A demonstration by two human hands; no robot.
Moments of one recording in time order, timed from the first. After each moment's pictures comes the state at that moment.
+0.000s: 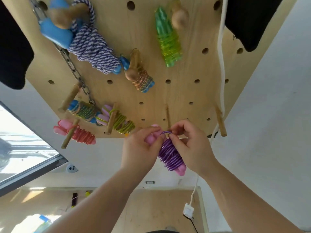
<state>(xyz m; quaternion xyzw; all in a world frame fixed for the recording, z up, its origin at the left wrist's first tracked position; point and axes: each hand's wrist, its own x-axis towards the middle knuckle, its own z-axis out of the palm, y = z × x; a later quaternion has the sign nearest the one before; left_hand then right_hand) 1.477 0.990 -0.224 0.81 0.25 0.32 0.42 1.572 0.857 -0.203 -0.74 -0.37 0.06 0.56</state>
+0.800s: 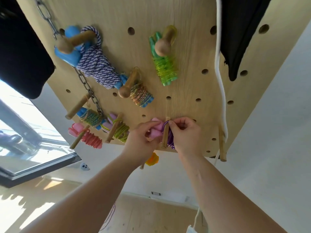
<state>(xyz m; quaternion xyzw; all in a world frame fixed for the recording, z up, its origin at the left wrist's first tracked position) 1.523 1.013 -0.214 0.84 0.25 0.31 0.37 1.638 0.918 -0.206 -0.71 -0.18 0.09 0.68</state>
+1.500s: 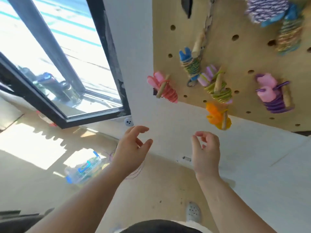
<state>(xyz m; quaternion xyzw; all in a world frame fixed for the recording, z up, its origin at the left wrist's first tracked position) 1.214 1.104 -0.303 0.79 0.42 0.23 0.40 1.392 0.973 -0.329 -0.80 -0.22 0.11 0.55</state>
